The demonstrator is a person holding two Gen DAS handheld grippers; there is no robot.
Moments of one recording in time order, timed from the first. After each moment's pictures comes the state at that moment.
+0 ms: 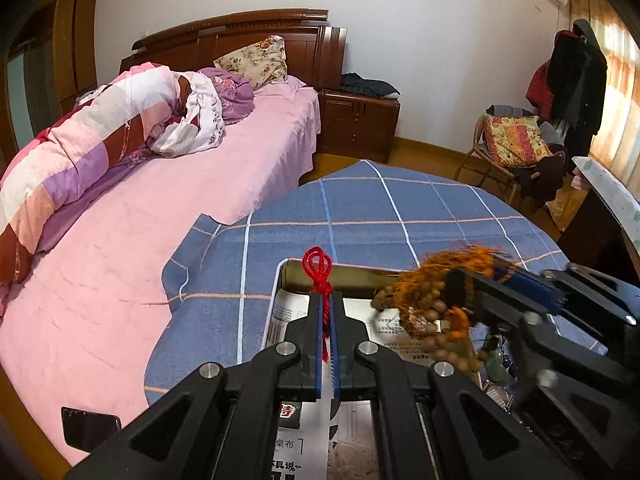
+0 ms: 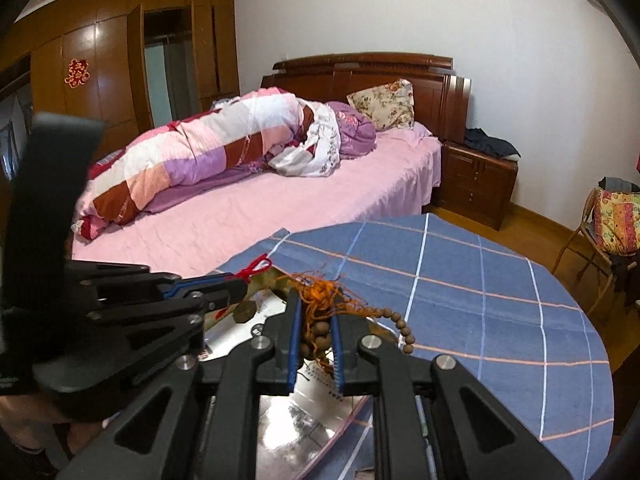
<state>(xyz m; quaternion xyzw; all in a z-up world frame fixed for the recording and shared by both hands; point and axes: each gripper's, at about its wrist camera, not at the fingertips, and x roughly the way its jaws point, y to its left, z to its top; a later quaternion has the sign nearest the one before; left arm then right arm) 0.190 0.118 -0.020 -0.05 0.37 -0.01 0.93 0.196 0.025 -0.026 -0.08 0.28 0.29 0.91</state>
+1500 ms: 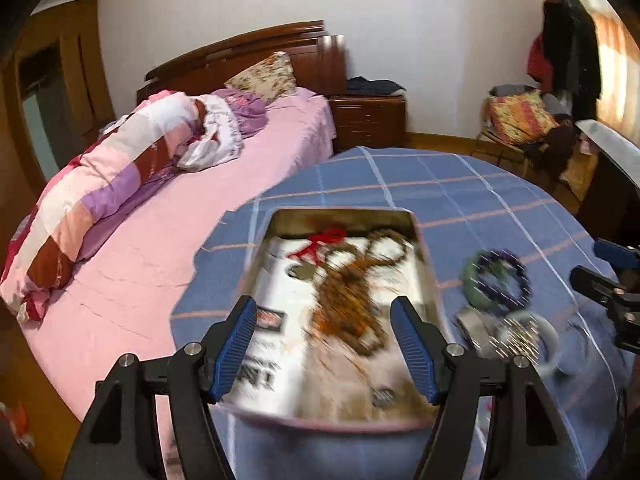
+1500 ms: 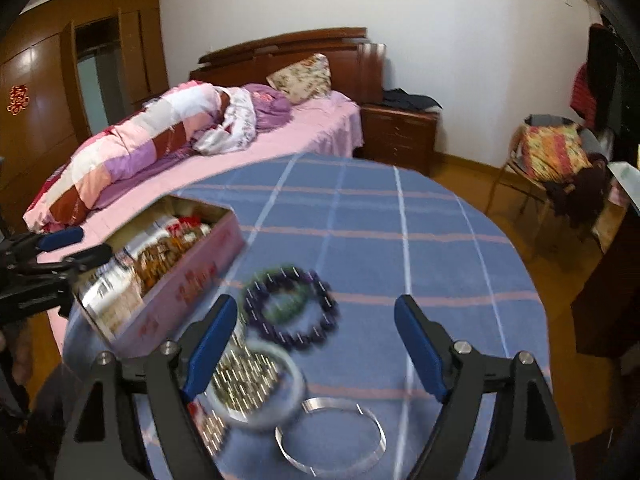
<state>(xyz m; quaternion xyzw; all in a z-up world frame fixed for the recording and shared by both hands) 0.105 0.060 -0.020 0.03 0.36 0.03 0.93 0.137 -0.125 -0.043 -0.04 0.33 0.17 0.93</state>
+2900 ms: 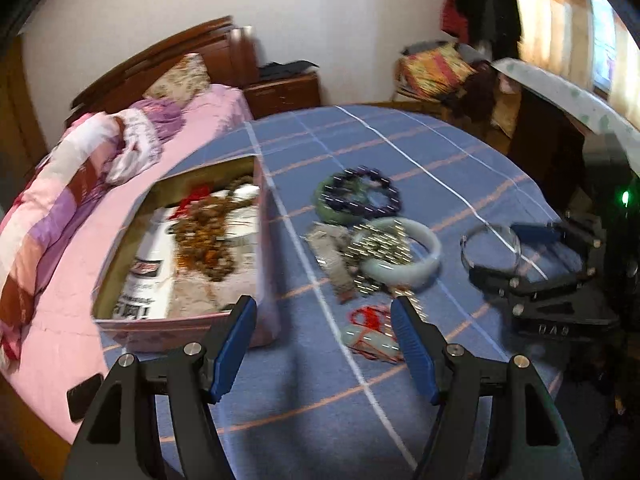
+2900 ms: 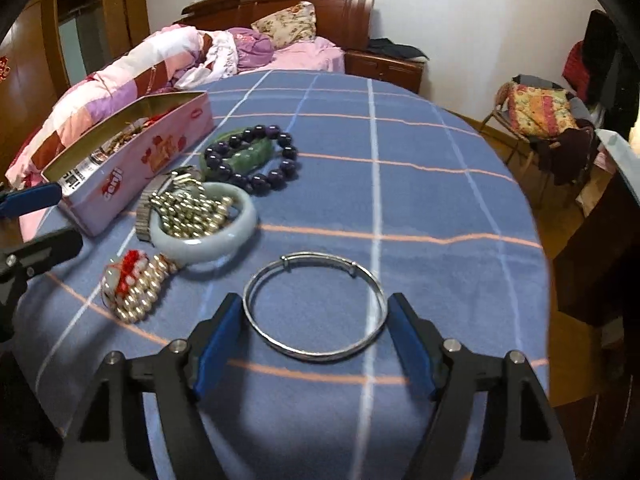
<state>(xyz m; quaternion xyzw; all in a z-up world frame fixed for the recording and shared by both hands) 0.053 -0.032 -0.051 0.09 0.39 -0.09 0.91 0.094 -0.163 -0.097 -0.08 0.41 0.13 0.90</state>
